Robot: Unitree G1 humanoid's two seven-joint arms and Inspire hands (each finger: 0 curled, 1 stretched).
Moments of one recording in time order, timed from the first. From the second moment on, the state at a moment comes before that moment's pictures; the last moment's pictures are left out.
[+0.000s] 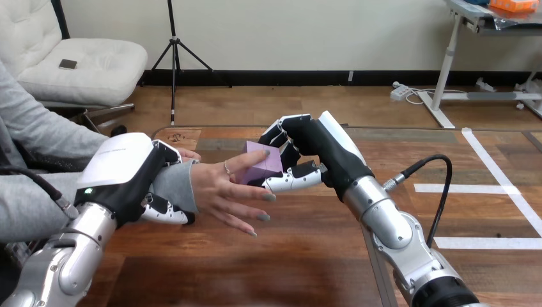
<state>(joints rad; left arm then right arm) -0.19 0.56 -0.13 0.23 0.66 -0.20 -0.01 -0.61 -0.12 0.14 0.92 -0.29 -0.52 0.07</state>
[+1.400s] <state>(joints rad) -0.20 0.56 -0.13 0.24 0.67 -0.20 -0.02 -0.57 -0.12 0.14 0.91 -0.27 -0.52 0.10</state>
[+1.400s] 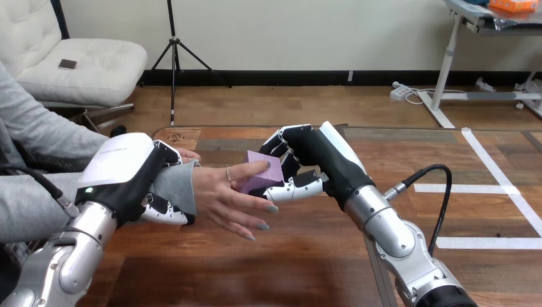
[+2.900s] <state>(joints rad) -0.21 0.57 -0.09 0.18 0.50 -0.27 -0.10 -0.53 -0.13 0.13 0.75 -0.15 -0.44 0.28</state>
